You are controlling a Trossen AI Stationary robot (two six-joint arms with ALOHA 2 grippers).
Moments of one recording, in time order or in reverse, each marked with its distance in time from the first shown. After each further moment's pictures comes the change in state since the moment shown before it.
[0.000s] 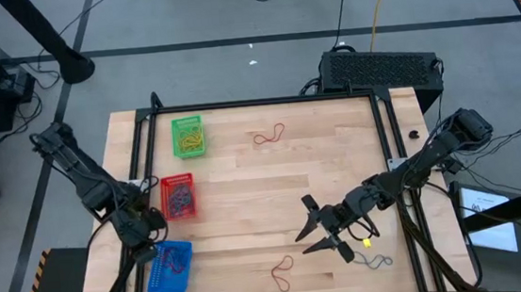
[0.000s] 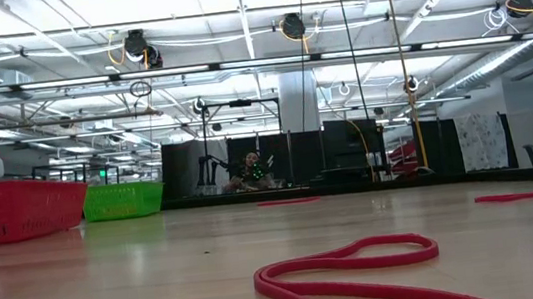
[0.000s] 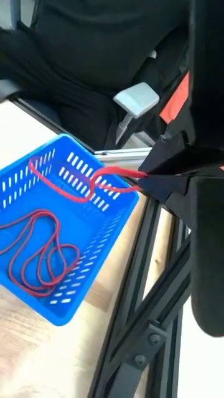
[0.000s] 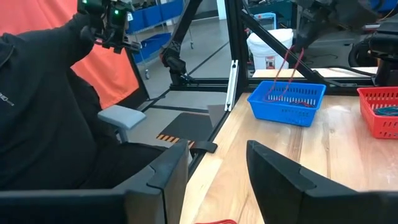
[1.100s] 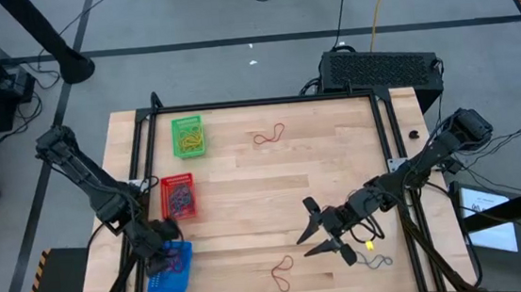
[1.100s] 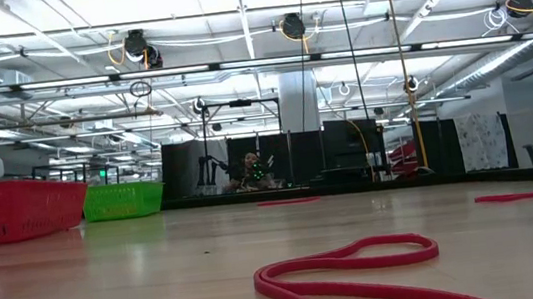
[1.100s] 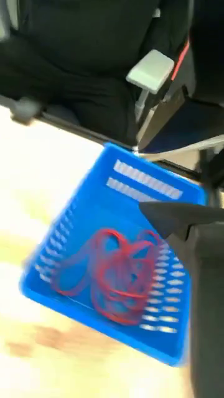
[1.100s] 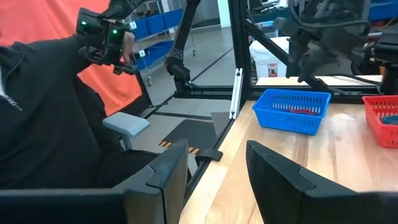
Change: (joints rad) left arm 0.007 0.154 -0.036 0.198 -0.121 0.252; right arm 0.027 0.001 0.000 0.036 0.023 0.009
